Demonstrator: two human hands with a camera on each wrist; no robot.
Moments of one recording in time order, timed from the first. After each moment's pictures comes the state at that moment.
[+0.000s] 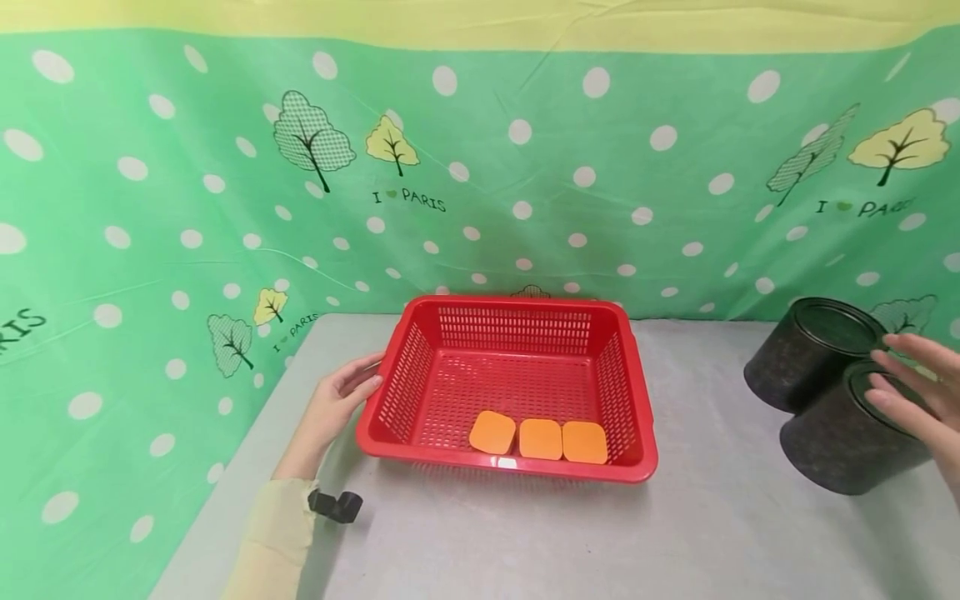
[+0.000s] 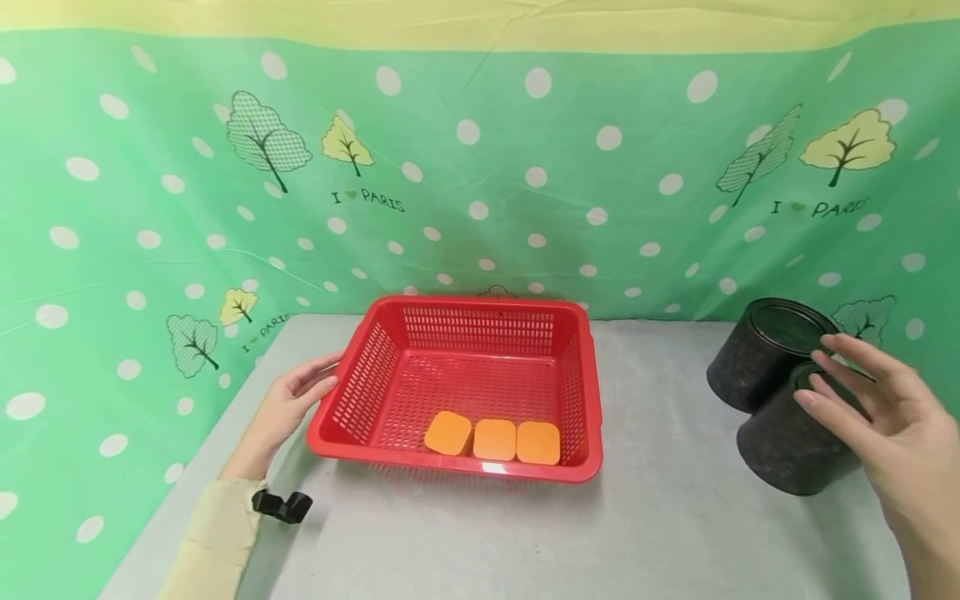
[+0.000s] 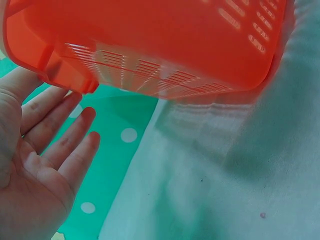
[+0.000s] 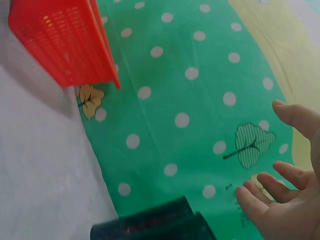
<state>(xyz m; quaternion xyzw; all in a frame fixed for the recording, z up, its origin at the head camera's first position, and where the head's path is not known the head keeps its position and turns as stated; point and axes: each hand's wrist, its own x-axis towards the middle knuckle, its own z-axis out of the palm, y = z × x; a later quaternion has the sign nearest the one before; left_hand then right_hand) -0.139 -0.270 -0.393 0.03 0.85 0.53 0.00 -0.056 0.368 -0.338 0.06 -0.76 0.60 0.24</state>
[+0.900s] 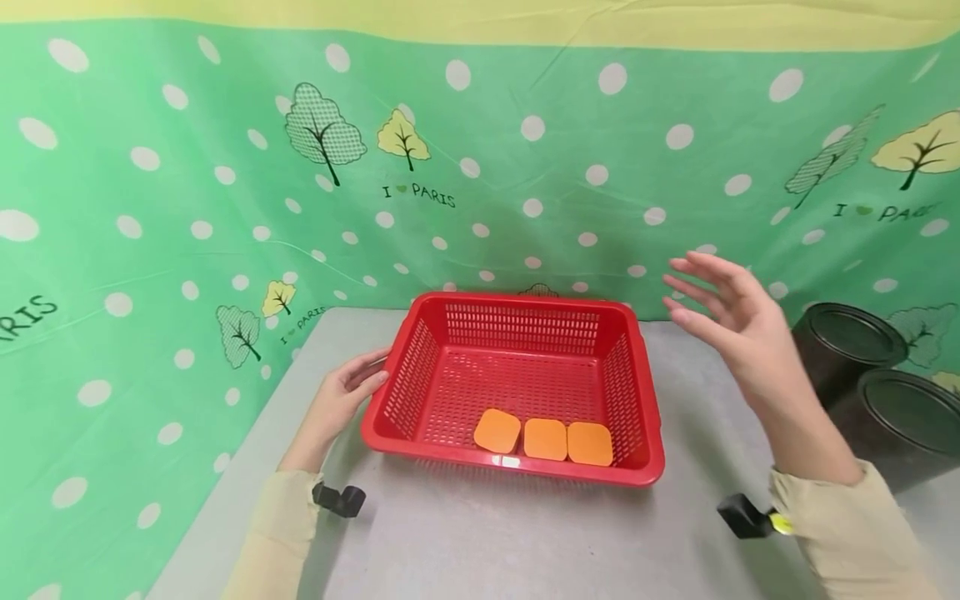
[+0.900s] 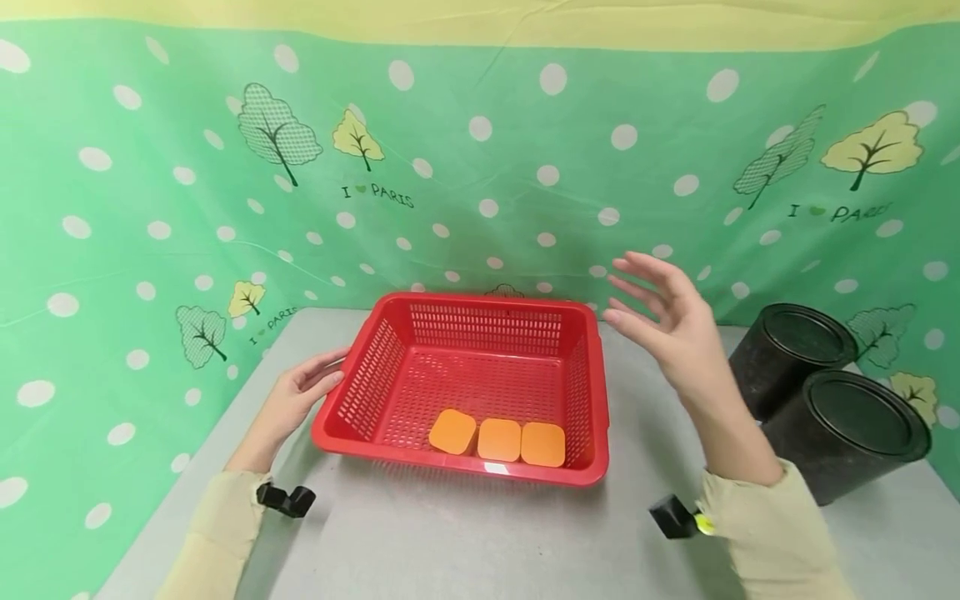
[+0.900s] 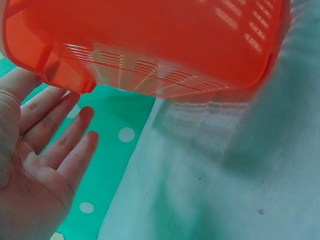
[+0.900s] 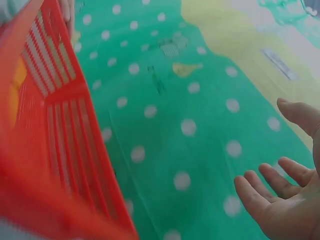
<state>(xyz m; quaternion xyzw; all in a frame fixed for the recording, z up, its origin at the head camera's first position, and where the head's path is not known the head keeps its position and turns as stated) -0.139 -0.269 -0.394 0.04 0.84 0.54 0.00 -0.127 0.209 -0.280 0.22 -0.67 0.71 0.11</state>
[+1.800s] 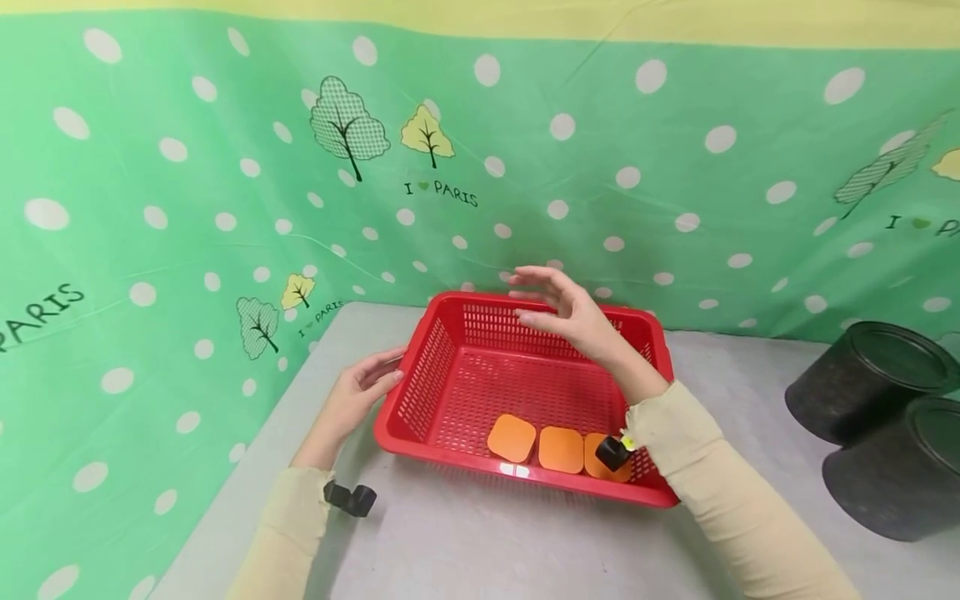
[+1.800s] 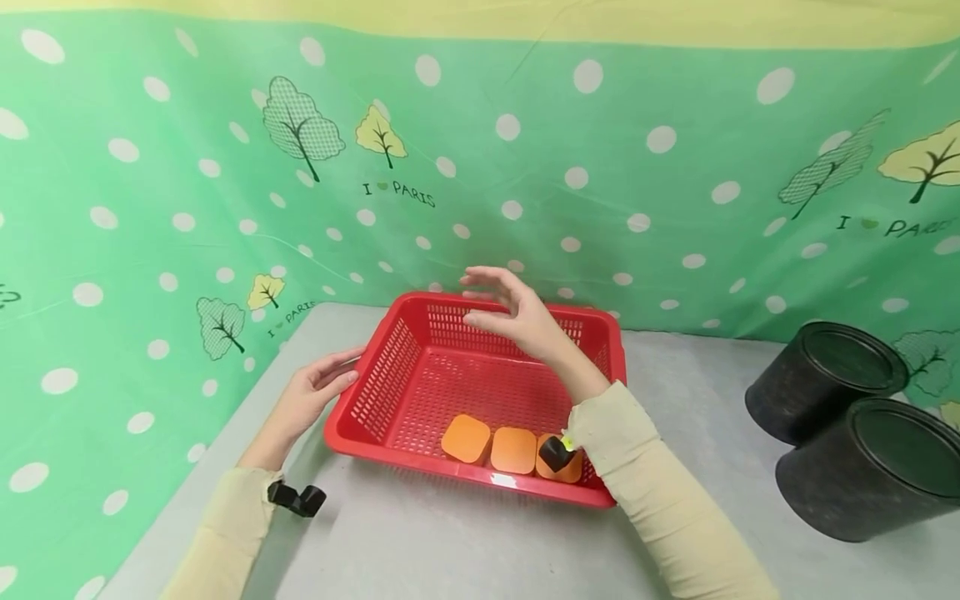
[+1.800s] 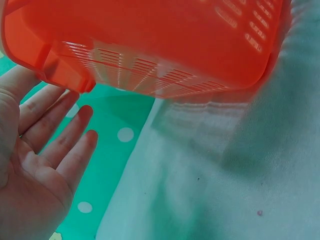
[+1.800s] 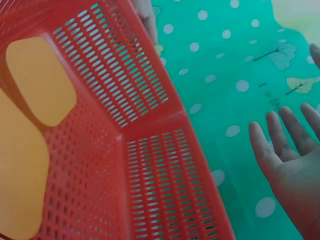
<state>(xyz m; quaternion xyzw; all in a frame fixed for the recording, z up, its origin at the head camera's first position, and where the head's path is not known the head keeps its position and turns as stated) -0.139 -0.271 -0.397 0.05 0.82 0.56 -0.01 -0.224 0.071 -0.321 0.36 -0.64 0.67 -0.08</state>
